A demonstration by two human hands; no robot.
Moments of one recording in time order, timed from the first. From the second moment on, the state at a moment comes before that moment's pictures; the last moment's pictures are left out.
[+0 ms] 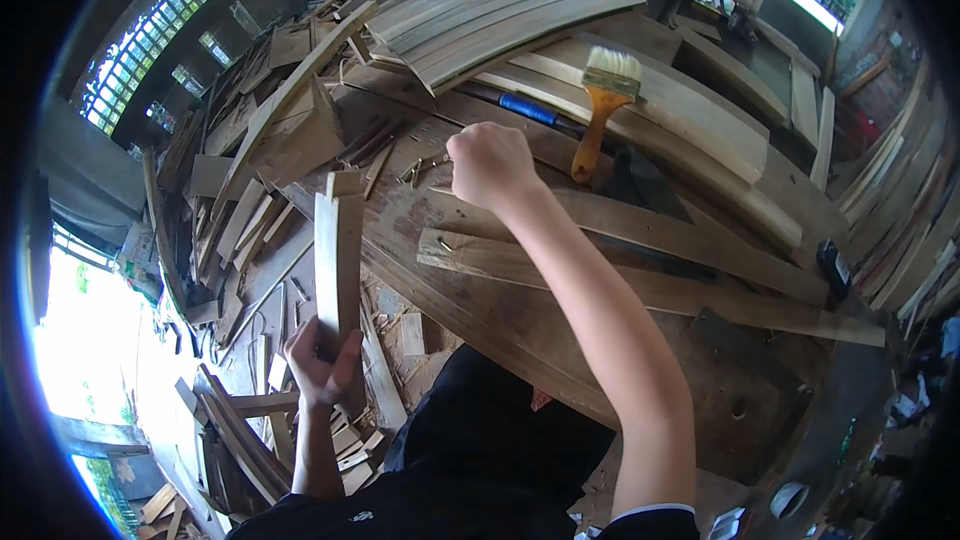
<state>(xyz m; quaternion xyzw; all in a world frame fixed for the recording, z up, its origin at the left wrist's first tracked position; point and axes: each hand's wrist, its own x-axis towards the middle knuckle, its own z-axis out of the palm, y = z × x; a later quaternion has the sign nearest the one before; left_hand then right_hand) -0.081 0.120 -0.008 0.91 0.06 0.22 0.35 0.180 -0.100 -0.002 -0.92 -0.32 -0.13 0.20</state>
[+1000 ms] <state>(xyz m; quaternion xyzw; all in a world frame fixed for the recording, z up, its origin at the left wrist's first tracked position) -0.076 0.130 -0.026 0.87 0.07 0.19 0.44 0.189 -0.051 -0.016 -0.91 -0.31 -0.06 0.28</state>
